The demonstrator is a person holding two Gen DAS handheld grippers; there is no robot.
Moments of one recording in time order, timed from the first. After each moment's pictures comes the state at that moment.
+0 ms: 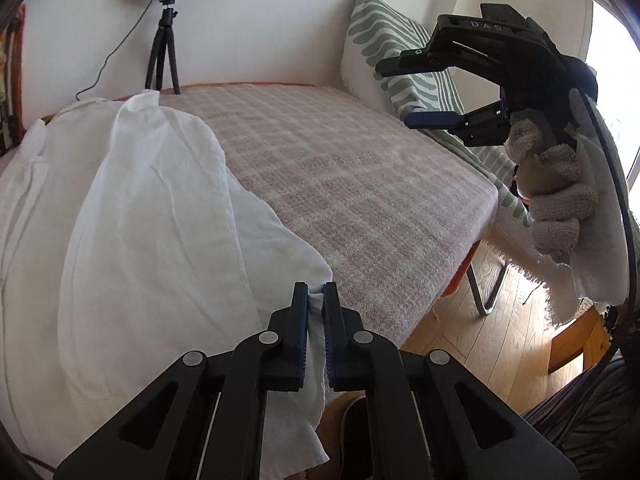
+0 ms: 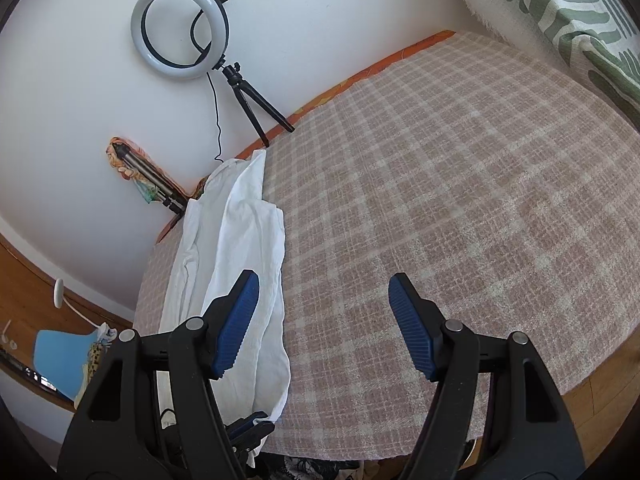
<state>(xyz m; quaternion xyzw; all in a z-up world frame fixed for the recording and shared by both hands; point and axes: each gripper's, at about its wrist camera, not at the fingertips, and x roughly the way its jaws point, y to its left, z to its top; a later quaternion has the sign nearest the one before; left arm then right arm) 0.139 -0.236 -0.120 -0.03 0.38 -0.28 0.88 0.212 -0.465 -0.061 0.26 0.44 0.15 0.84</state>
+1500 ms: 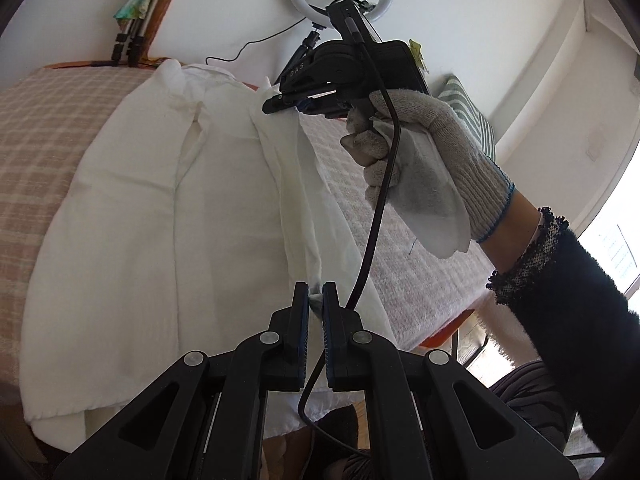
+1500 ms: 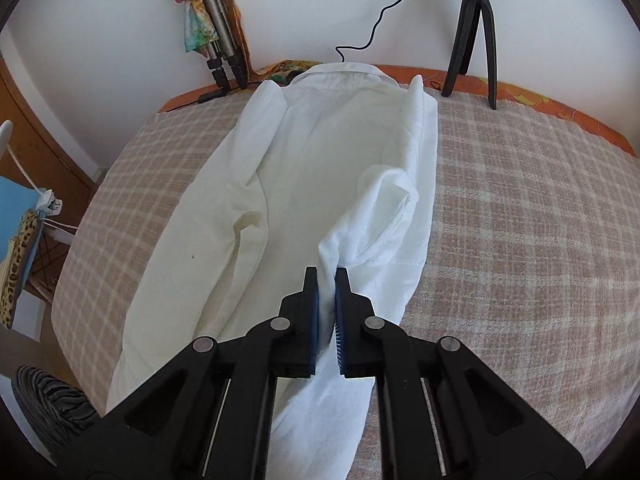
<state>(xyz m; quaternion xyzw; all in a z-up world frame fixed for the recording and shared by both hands) 0.089 -0.092 -0.110 -0.20 0.37 -0.20 0.89 0.326 -0.147 -0.081 -0.03 0.51 0.25 0.82</state>
